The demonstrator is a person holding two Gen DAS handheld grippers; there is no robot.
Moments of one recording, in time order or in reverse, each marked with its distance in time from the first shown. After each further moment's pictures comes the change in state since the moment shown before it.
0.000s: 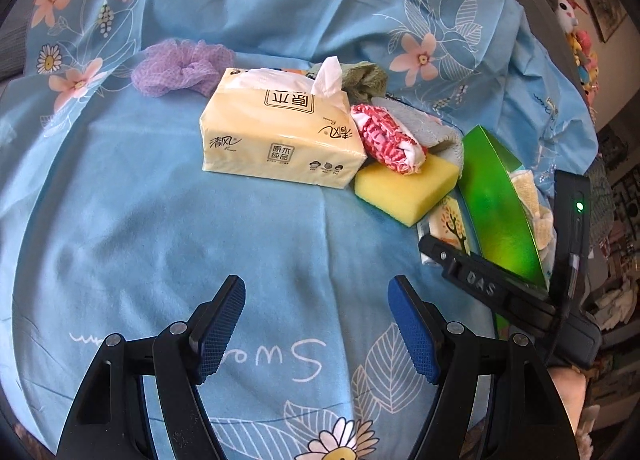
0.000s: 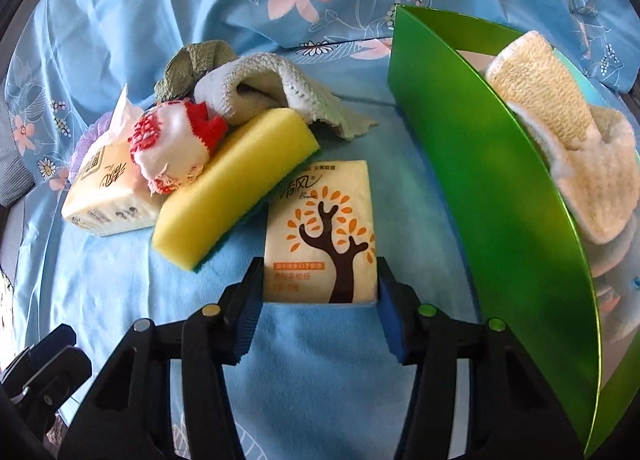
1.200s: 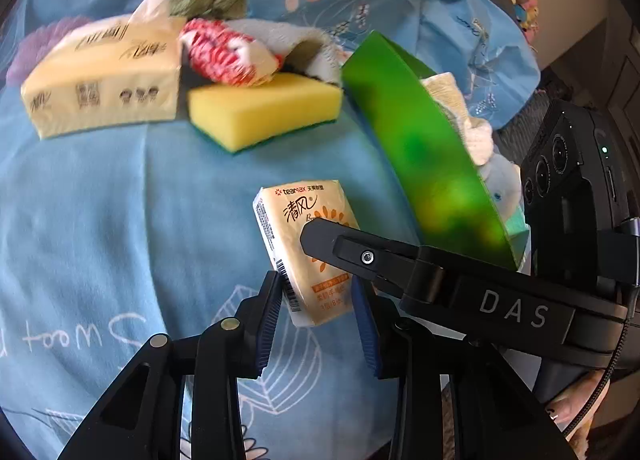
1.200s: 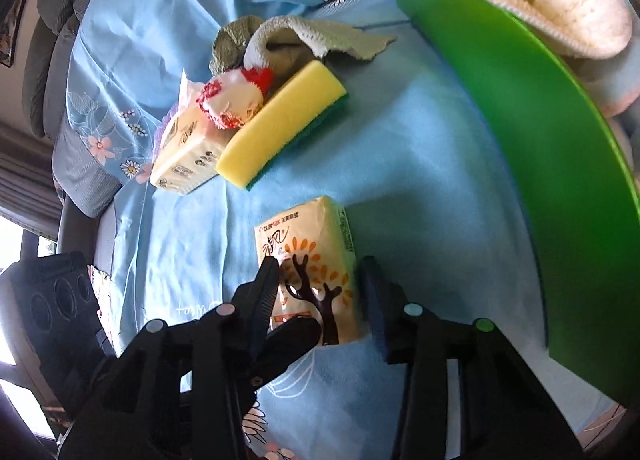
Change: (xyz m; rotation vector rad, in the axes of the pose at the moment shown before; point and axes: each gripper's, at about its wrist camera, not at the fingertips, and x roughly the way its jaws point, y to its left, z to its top) left arm 0.043 -0.080 -0.032 0.173 0.133 -0.214; right arm -0.020 -0.035 -0.040 0.182 0.124 0.385
